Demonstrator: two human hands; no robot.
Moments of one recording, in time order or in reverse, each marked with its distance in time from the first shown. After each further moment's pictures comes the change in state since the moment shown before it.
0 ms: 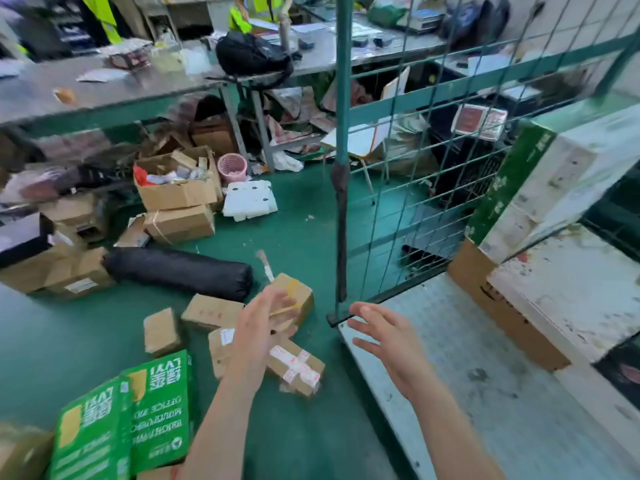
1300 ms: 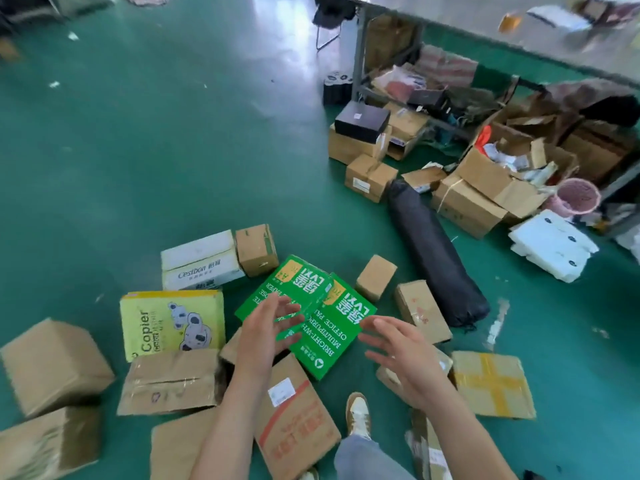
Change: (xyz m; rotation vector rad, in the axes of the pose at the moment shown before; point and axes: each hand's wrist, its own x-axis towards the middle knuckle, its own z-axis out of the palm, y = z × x) left_hand -0.008 -0.008 -0.497 -0.518 0.954 0.026; right_hand 0.038 0.139 0.538 -0.645 -0.881 0.223
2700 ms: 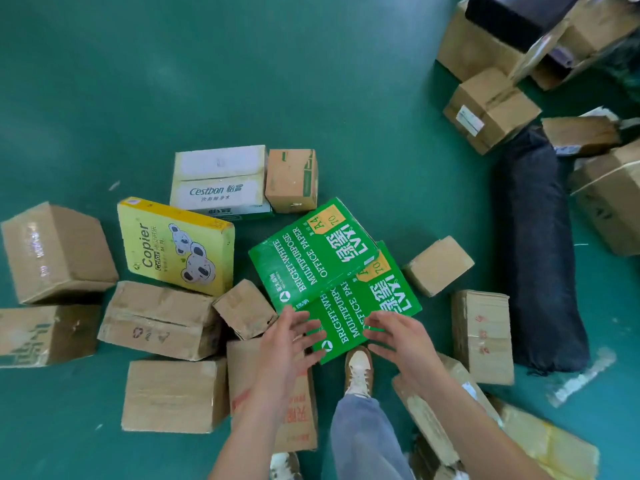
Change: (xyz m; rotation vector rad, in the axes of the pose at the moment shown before) left_hand 0.285 -0.133 0.044 -0.281 0.376 -0.463; right_hand 0.374 0.085 0.044 -0.231 -0.158 0.421
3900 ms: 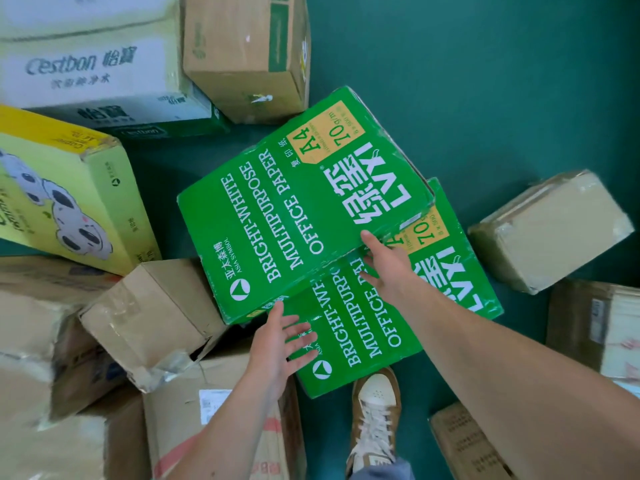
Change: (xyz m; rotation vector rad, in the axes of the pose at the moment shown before) left_hand 0.422 -0.189 0.012 -0.004 0.168 -0.408; right_hand 0.486 0.125 0.051 0.068 0.131 0.276
